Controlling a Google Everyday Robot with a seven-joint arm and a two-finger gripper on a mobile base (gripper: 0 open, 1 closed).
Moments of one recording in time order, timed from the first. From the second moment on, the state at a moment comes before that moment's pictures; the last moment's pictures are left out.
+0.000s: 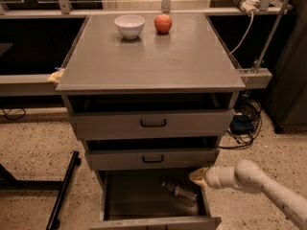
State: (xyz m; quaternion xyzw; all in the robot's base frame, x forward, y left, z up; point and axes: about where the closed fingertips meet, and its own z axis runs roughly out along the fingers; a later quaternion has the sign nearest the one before) arm 0.587 -0.210 0.345 -0.54 0.73 0.18 0.37
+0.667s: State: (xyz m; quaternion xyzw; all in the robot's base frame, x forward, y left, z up) arm 0.585 -0.210 0.299 -0.52 0.74 0.20 0.38
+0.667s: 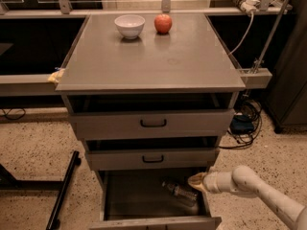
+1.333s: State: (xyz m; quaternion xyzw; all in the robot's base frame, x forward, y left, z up) arm 0.596 -0.191 0.241 -0.52 0.73 0.21 0.39
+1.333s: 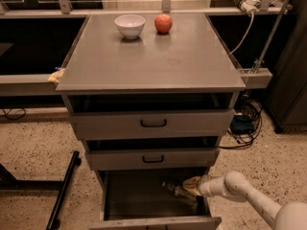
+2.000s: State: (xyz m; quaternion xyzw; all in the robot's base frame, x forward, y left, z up) arm 0.606 -0.176 0.205 -0.54 0.72 0.20 0.38
